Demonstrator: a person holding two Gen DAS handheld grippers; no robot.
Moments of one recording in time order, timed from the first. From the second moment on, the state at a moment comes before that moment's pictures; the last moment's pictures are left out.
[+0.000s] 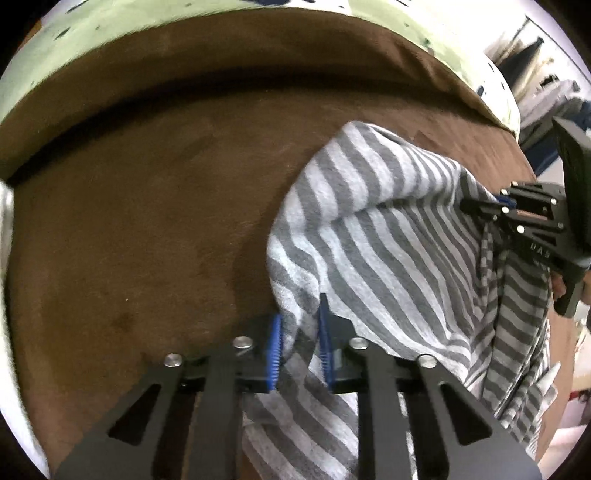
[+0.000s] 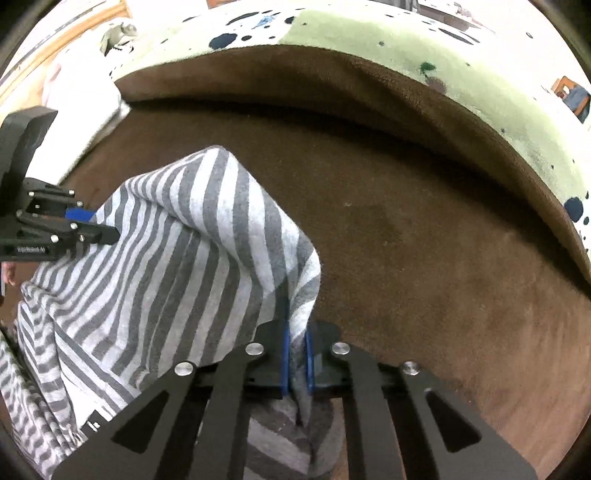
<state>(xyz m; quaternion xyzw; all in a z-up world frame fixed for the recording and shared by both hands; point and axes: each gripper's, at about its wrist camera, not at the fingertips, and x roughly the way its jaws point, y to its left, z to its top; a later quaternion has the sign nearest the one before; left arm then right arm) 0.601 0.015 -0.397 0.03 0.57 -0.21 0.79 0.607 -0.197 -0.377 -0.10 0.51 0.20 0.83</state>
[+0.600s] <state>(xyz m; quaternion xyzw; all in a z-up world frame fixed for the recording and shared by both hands) 0.550 0.005 -0.344 0.06 0.49 -0.15 0.86 0.536 -0.214 -0.292 -0.08 0.44 0.23 0.87</state>
